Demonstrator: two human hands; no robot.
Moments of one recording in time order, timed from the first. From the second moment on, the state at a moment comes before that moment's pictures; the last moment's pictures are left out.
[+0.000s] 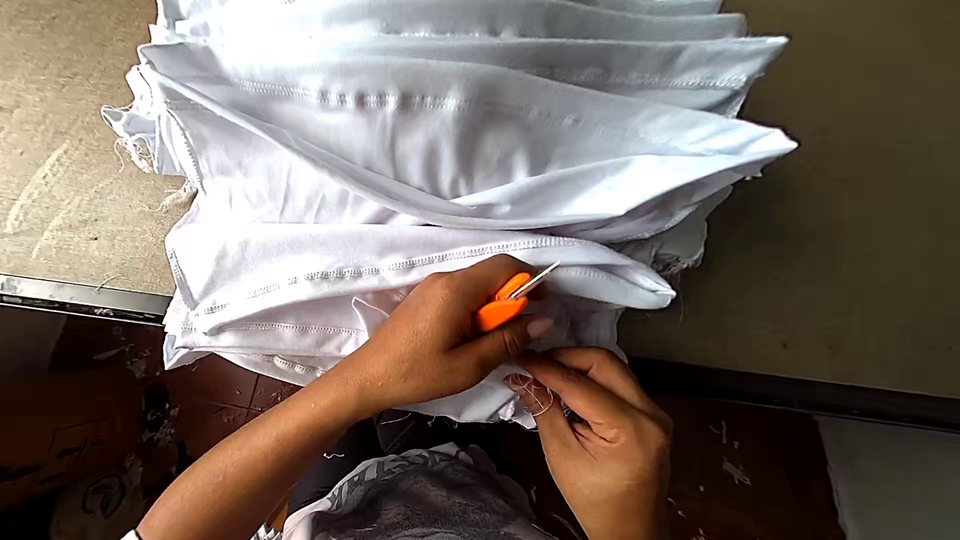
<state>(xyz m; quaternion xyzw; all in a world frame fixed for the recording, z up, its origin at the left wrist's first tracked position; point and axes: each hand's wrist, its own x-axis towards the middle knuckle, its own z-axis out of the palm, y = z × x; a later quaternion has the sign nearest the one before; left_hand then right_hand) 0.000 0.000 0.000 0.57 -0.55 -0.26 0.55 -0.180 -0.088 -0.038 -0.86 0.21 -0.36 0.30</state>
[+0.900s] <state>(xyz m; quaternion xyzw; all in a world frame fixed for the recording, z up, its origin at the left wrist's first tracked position) 0.014 0.017 0.014 0.62 -0.75 -0.02 0.23 -0.184 -0.133 -0.019 -0.85 0.07 -0.30 0.43</state>
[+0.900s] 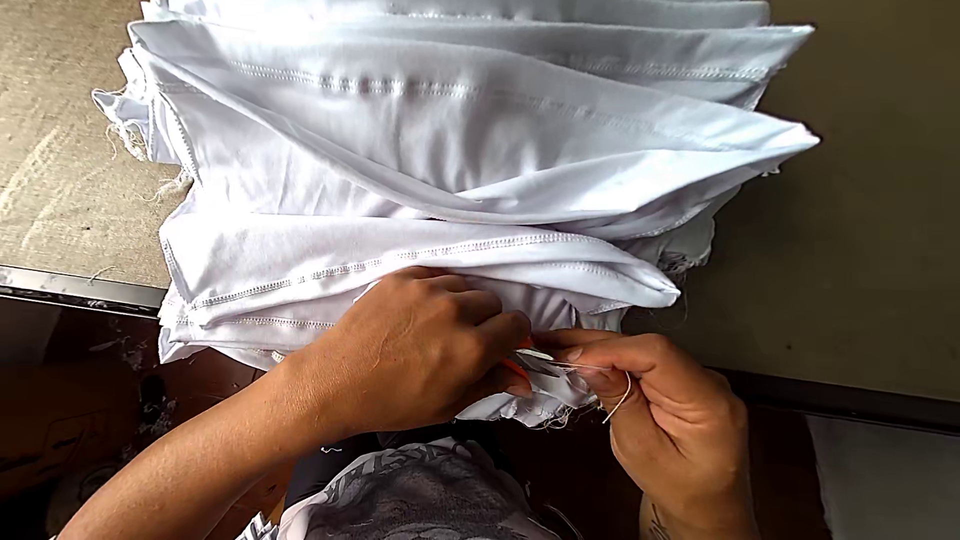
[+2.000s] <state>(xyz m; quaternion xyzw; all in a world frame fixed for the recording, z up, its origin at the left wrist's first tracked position) 0.013 0.025 -0.005 0.61 -0.69 -0.09 0.38 -0.220 -0.134 -0.013 -0.92 0.11 -0.30 0.22</state>
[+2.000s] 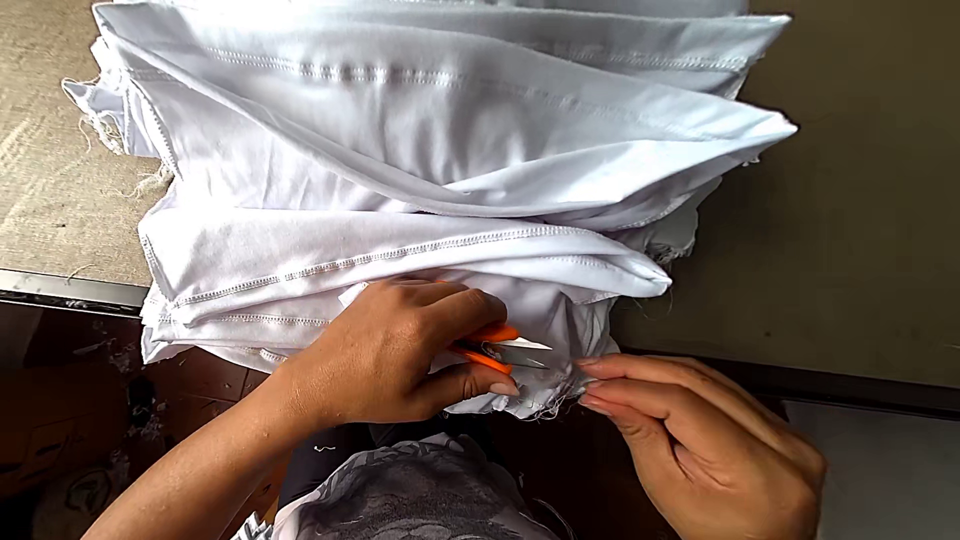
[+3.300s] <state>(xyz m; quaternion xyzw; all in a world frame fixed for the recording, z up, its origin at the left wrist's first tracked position) 0.001 0.024 -0.012 0.62 -0.71 0.06 0.33 -0.194 -0.114 -0.014 -0.87 0.13 -0.34 0.33</state>
